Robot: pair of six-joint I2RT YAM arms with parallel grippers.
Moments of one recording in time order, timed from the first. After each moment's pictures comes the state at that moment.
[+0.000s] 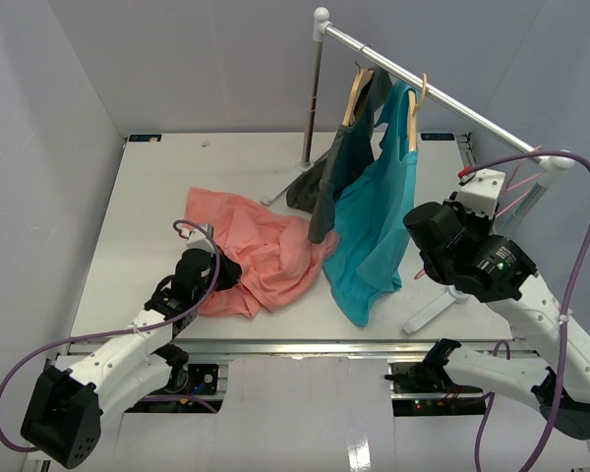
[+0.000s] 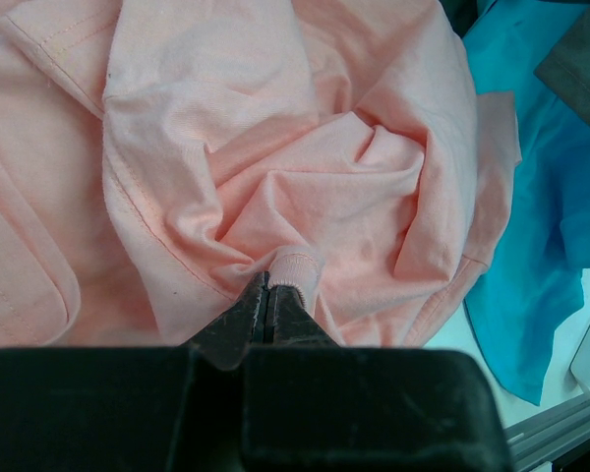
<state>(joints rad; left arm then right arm) -0.49 0.85 0.34 0.02 -0.06 -0.67 0.82 0.95 1.32 -1.20 1.30 0.57</state>
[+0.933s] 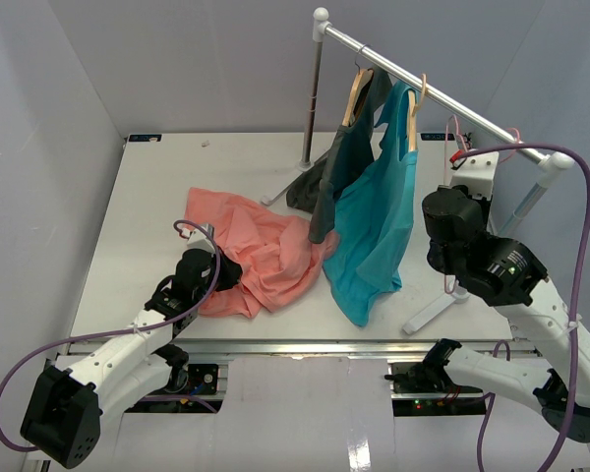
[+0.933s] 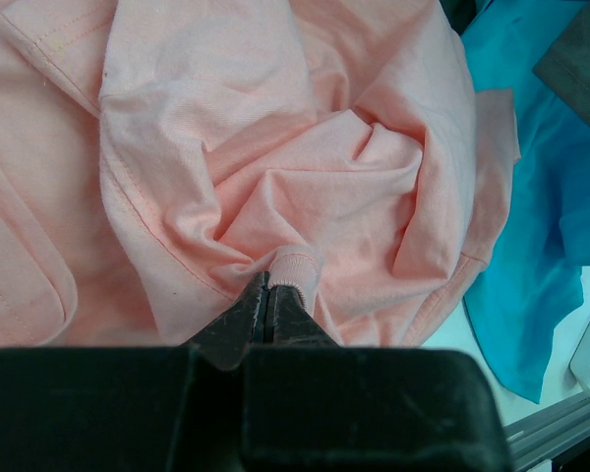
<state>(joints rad) -0.49 0.85 0.34 0.02 -0.06 -0.67 0.82 0.94 1.35 -0.89 1.24 0.16</state>
